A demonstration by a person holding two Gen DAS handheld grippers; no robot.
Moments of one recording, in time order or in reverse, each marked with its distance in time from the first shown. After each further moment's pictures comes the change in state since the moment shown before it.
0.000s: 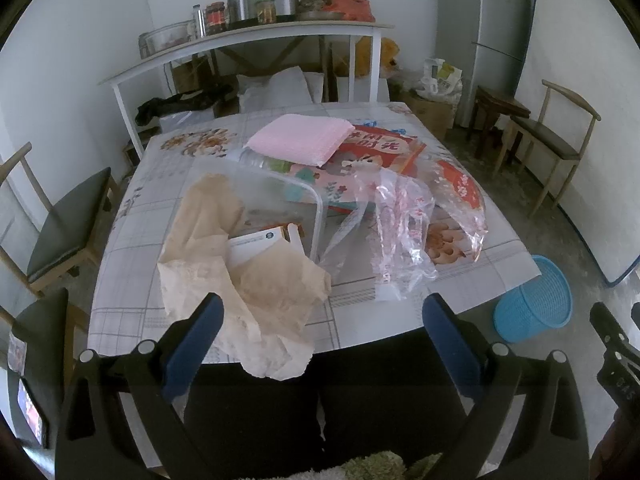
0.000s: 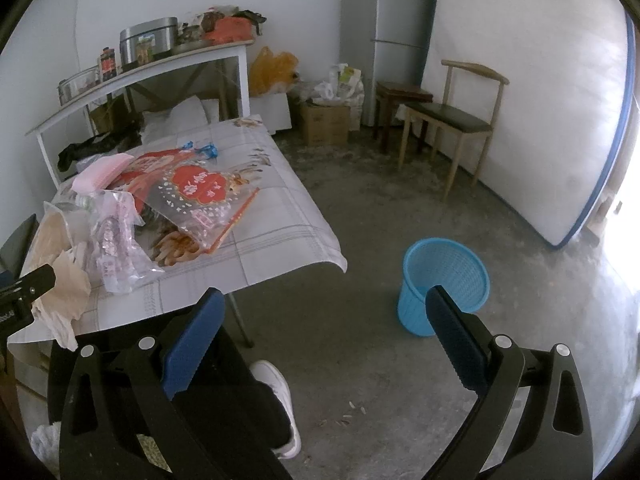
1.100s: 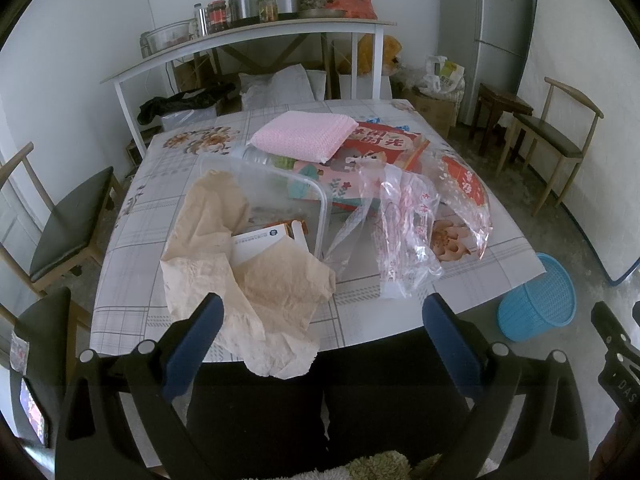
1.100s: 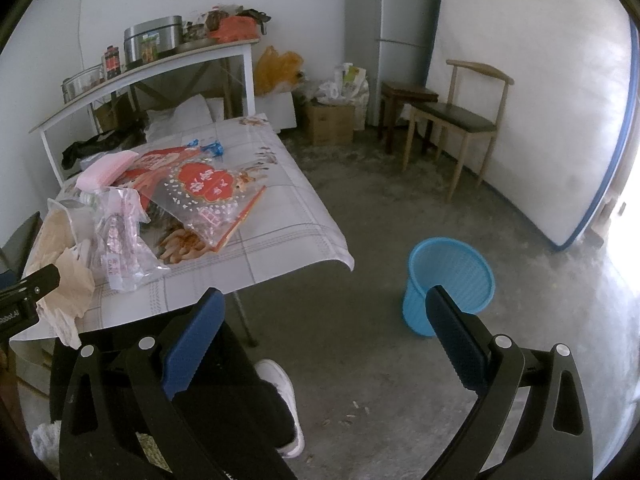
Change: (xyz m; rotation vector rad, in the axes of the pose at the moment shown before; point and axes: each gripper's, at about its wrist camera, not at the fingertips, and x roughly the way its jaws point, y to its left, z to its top) left arm -0.002 0.004 -0.001 -0.002 0.002 0.002; right arm -0.004 0.010 0.002 -0.004 0.002 0.009
